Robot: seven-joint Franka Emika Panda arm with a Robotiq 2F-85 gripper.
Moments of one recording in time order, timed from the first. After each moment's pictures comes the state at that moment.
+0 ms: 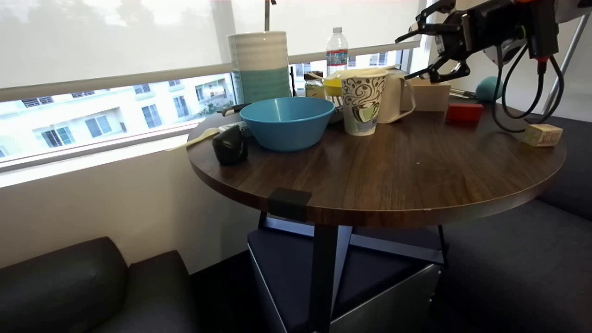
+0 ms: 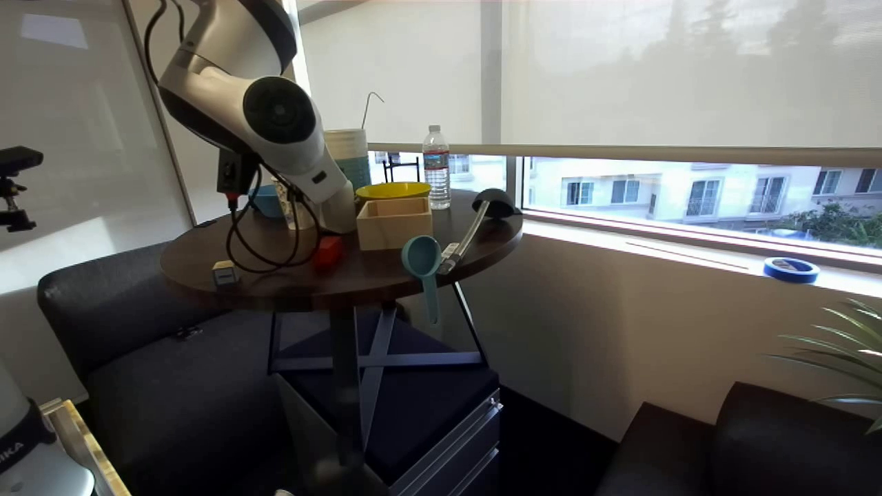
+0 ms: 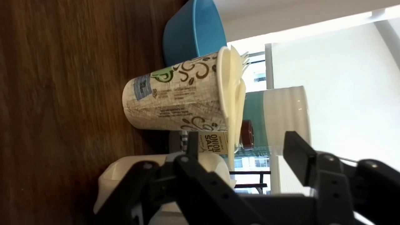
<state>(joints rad) -0.20 -0.34 -0.16 -2.59 1.42 2.02 -0.38</state>
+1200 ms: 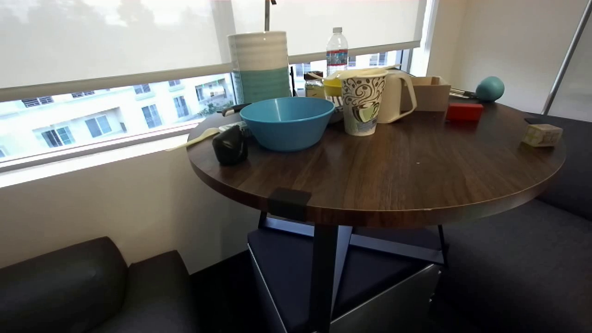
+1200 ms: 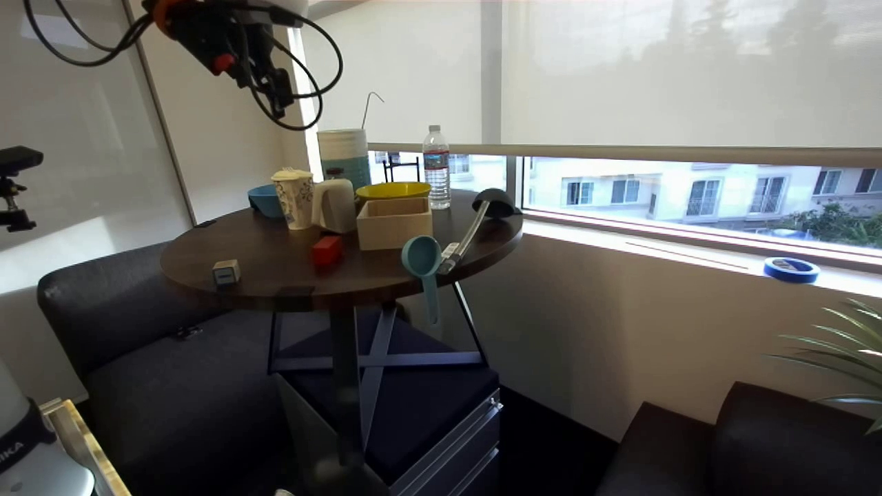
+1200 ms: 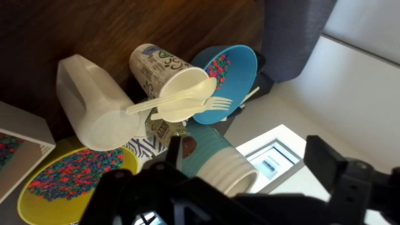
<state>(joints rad) -0.11 -0.58 -0.08 -2.32 0.70 1.95 -0.38</state>
